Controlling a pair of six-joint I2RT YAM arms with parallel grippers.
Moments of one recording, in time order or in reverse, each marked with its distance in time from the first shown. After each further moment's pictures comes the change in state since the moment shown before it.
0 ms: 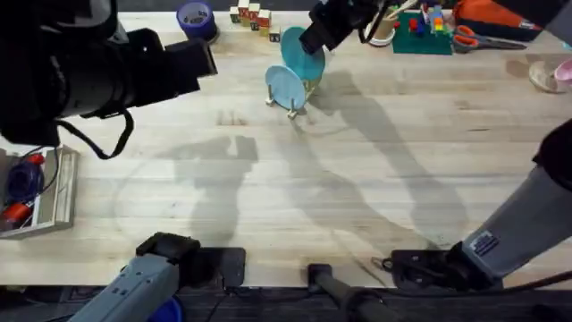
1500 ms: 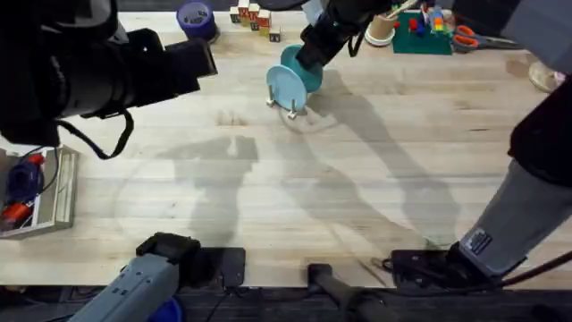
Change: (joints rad) left arm 0.000 0.000 0.000 0.000 0.000 0.000; right arm 0.030 0.075 -0.001 -0.019 0.066 -0.014
